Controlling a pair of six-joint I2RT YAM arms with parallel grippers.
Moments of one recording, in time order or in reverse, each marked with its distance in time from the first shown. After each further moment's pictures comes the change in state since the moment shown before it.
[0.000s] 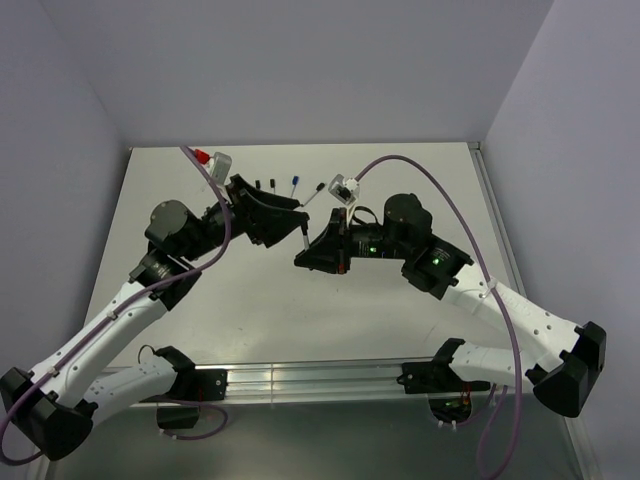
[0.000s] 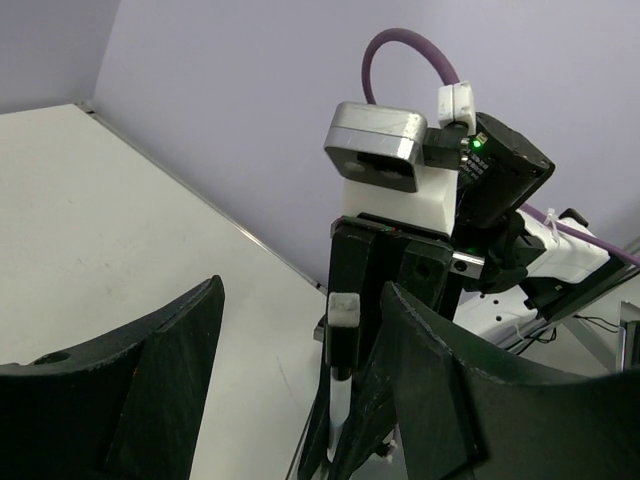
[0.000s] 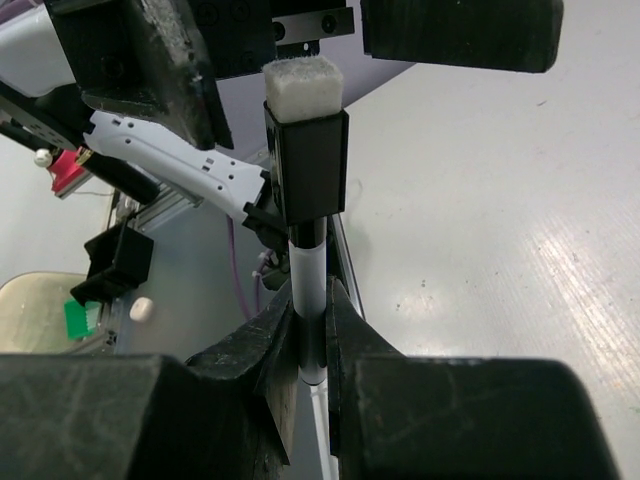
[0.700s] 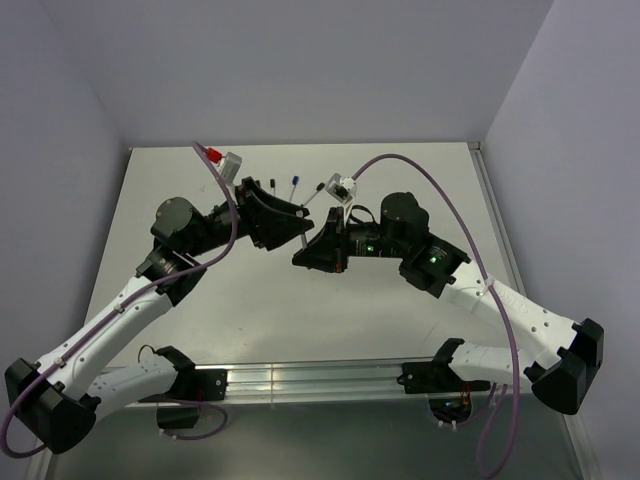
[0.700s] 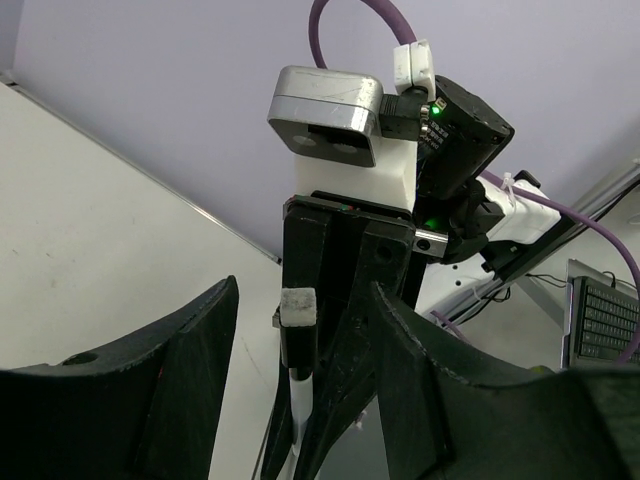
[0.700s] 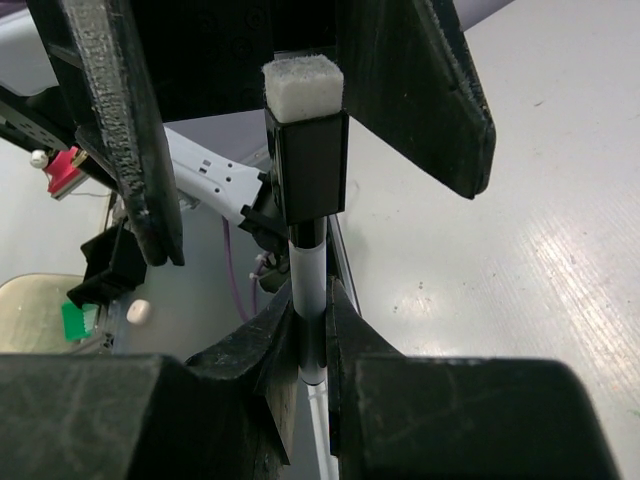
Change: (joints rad) left arm 0.000 0.044 0.000 0.067 0.134 -0.053; right arm 0.010 0.019 0.013 -0.002 0.011 -0.004
